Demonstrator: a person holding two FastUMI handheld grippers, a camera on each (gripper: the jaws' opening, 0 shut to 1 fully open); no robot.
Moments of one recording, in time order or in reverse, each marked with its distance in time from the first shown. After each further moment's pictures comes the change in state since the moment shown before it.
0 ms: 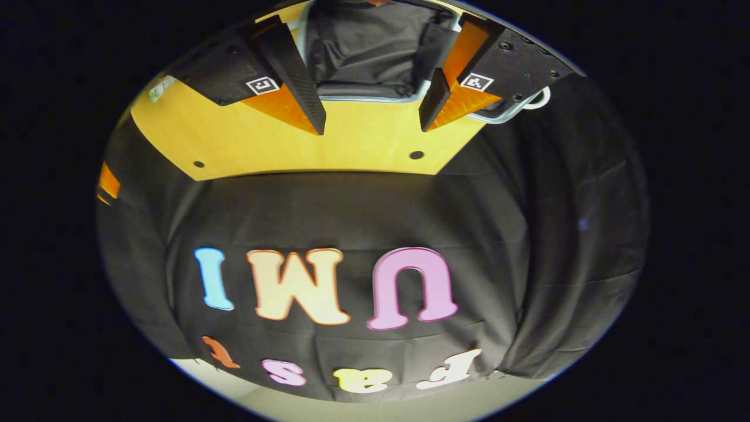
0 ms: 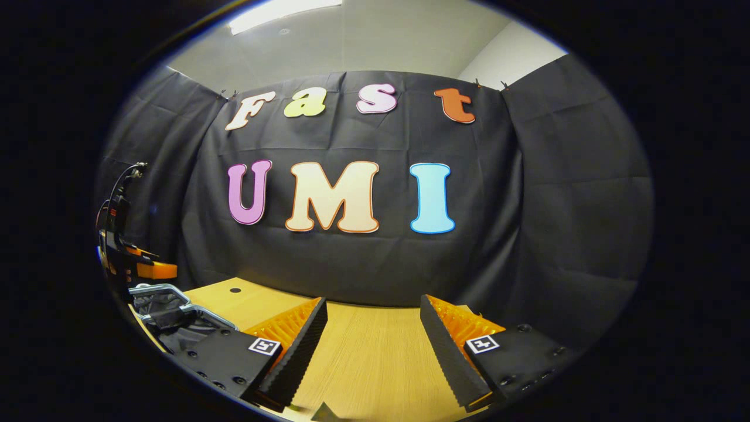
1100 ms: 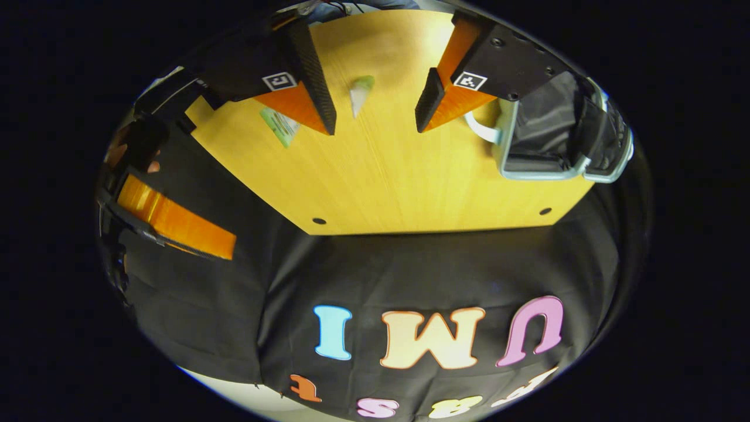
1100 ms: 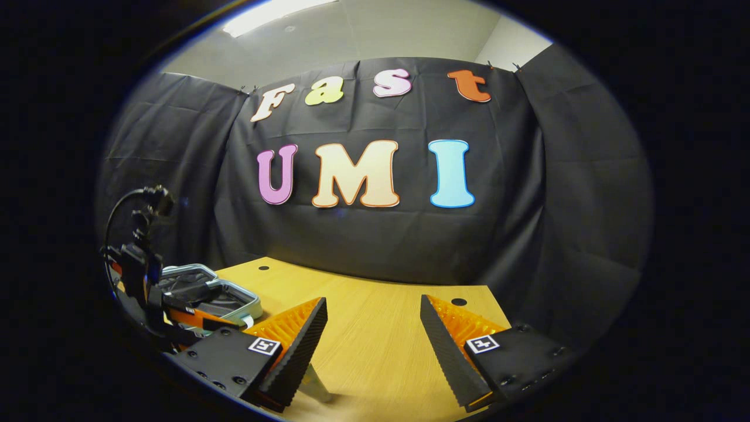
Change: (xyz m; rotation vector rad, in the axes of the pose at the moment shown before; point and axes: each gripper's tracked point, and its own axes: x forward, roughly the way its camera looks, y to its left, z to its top) left arm -0.069 -0.267 -0.141 -0.027 0.235 -0.424; right arm -0.035 -0.020 -0.052 0.007 0.105 0.158
